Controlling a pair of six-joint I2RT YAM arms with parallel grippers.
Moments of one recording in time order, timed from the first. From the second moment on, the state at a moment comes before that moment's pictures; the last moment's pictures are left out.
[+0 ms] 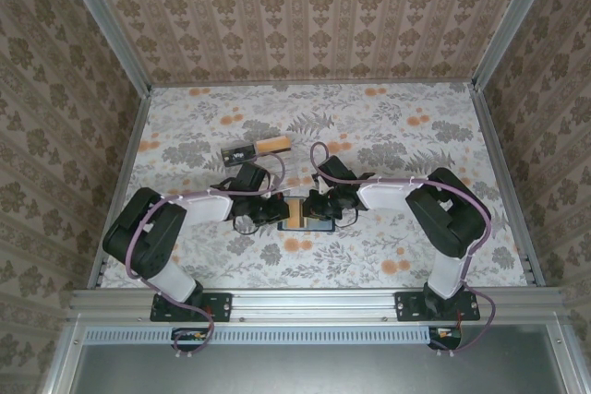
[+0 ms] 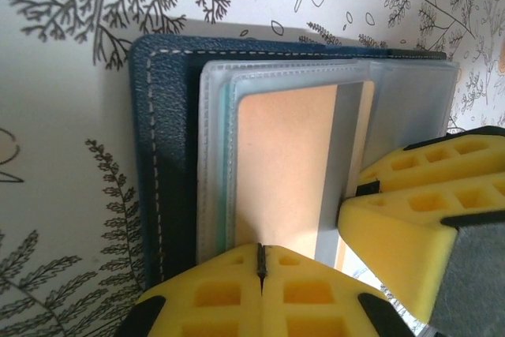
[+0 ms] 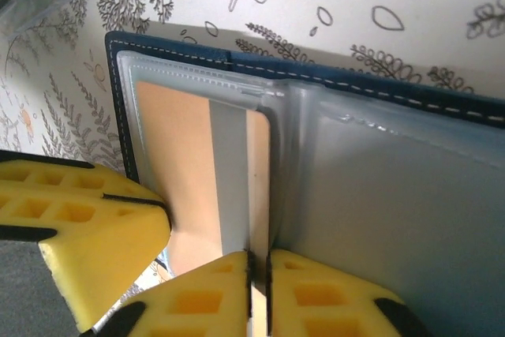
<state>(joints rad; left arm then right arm) -0.61 1.59 0.66 -0.10 0.52 -0.73 0.67 1.81 0.94 -0.16 -0.43 0.81</state>
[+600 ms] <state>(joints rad) -0.58 1.57 0.67 -0.16 0.51 -0.70 0.65 1.77 0.89 -0.13 -0.44 0.82</state>
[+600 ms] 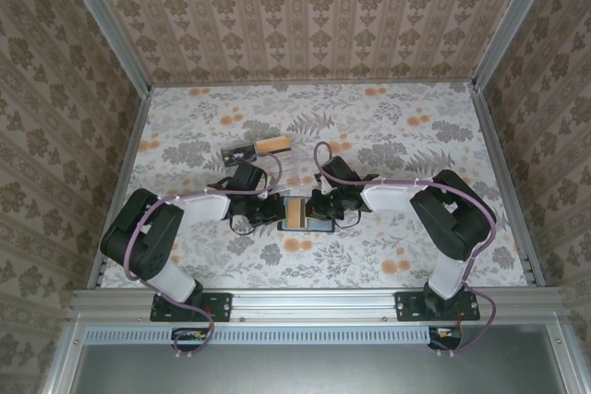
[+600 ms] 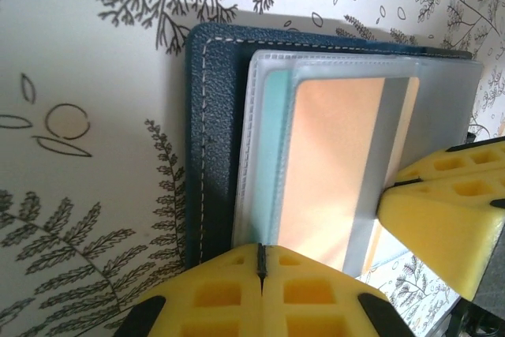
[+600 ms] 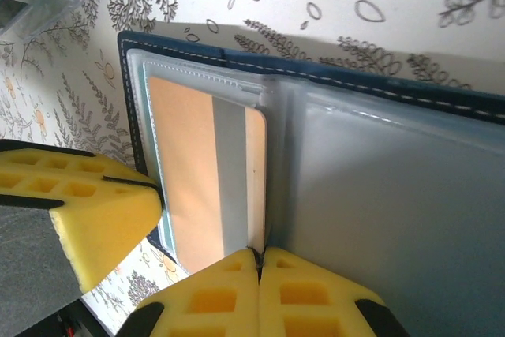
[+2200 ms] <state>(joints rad) -0.58 1.57 0.67 -0.17 0.50 -0.69 0.63 1.80 0.86 -0.04 -0.52 0.85</state>
